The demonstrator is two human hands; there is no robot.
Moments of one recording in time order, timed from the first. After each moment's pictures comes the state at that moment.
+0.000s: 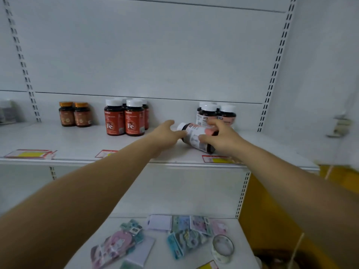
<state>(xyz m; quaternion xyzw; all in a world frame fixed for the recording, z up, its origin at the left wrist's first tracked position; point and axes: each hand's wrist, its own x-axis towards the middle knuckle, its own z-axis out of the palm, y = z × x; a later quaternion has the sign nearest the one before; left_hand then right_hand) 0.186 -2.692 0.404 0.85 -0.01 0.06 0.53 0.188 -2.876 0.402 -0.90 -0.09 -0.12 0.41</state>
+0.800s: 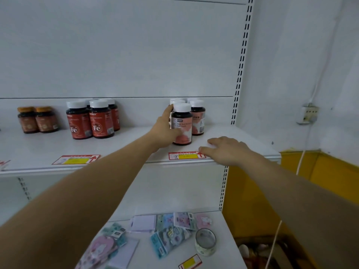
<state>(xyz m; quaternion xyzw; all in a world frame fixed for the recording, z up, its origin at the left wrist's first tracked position) 0.205 -2.772 0.404 0.84 -0.16 0.09 0.51 0.171 -2.966 0.379 -0.99 0.01 -0.03 0.10</state>
